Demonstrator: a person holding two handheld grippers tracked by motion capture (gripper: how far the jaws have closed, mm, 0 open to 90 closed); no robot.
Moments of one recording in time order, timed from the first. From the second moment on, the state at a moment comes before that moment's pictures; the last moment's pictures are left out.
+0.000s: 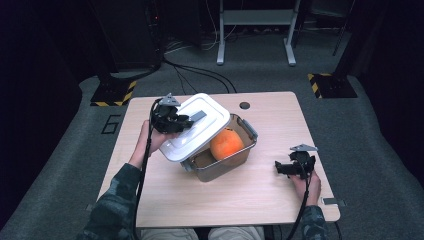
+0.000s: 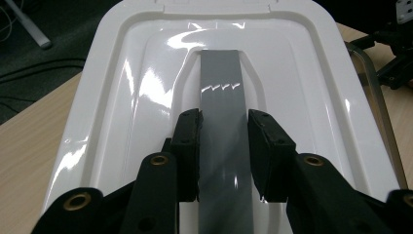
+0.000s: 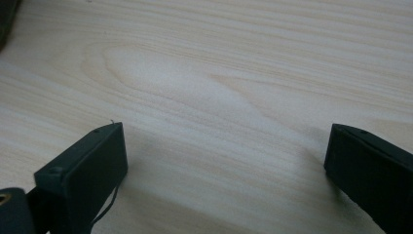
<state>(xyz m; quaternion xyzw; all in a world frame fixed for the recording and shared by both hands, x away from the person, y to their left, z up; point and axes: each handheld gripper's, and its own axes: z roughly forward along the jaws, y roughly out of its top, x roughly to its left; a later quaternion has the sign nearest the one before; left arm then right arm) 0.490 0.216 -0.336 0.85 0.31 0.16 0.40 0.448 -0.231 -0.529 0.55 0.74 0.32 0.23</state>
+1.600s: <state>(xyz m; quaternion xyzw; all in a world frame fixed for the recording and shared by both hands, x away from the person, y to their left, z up) 0.495 0.164 -0.345 0.88 0.25 0.11 0.38 0.448 -0.231 -0.529 0.55 0.74 0.32 0.23</state>
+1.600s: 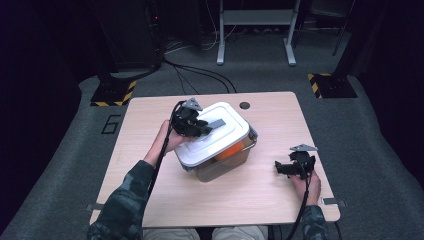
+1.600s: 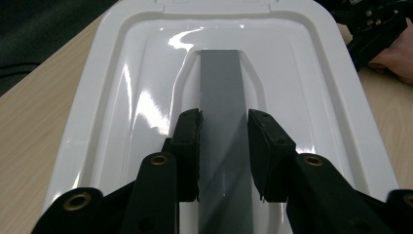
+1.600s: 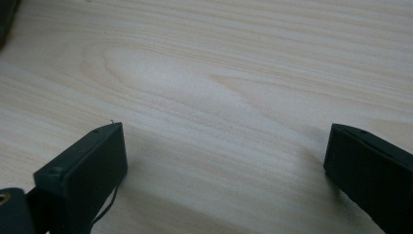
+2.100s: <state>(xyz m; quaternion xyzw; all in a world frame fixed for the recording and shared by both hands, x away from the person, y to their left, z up) 0.495 0.155 -0.349 0.89 0.24 0.10 0.38 0.448 -0.231 -0.528 0.55 0.74 0.32 0.23</state>
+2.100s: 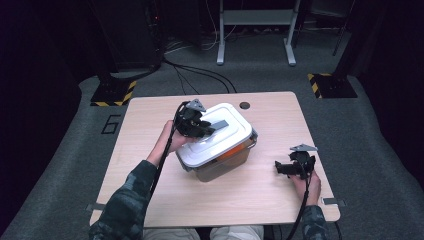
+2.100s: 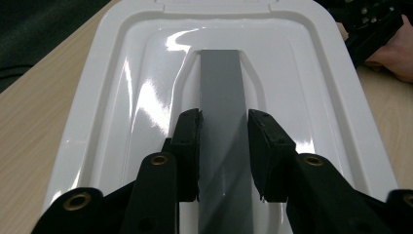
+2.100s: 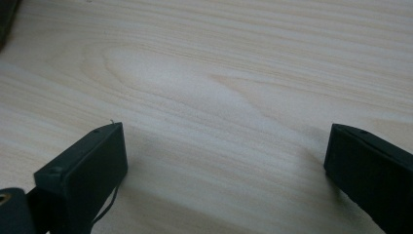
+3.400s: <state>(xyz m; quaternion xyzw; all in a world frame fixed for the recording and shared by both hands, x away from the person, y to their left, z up) 0.496 0.149 -0.375 0.88 0.27 0.09 0.38 0.448 -0.231 -0.528 0.55 0.74 0.32 0.23</state>
